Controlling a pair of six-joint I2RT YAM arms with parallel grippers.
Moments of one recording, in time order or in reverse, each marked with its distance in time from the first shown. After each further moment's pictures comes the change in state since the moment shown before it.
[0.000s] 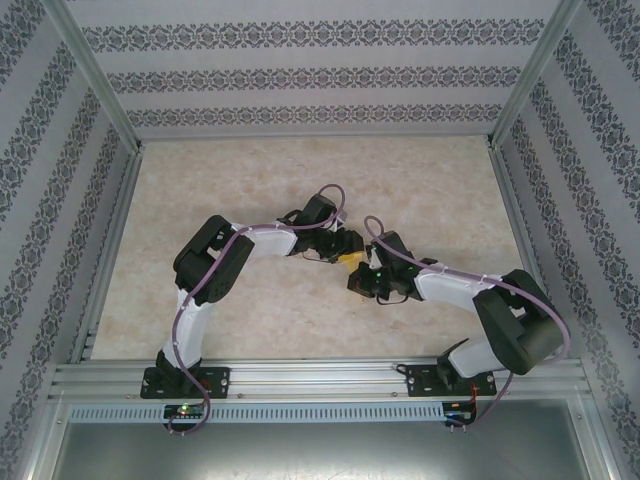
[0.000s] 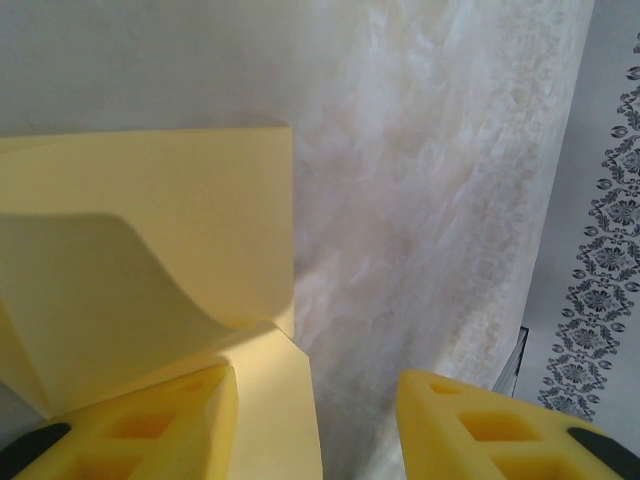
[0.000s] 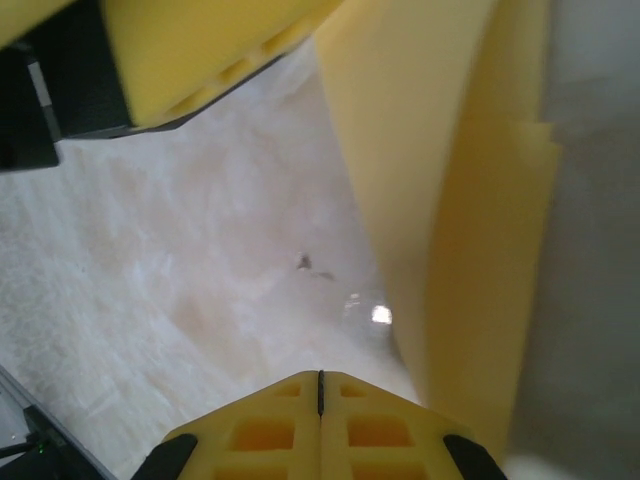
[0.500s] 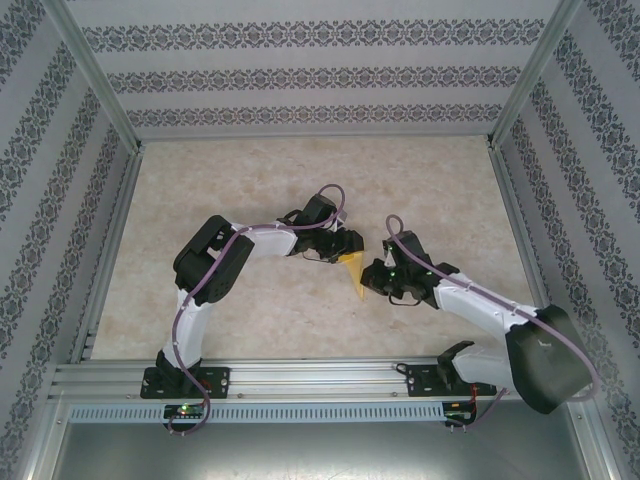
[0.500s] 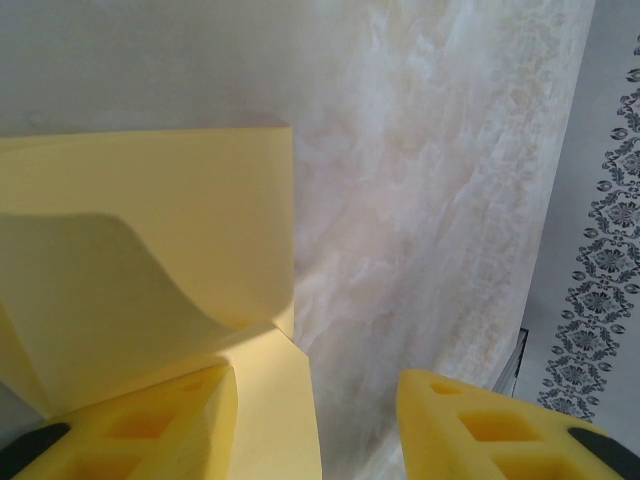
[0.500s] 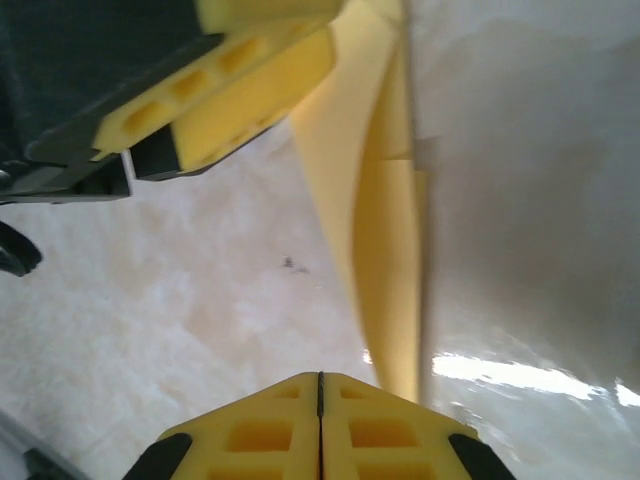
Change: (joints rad) left arm 0.000 0.000 0.000 0.000 -0.003 -0.003; right arm -0.029 -0.200 -0.027 -0.105 0.068 0.002
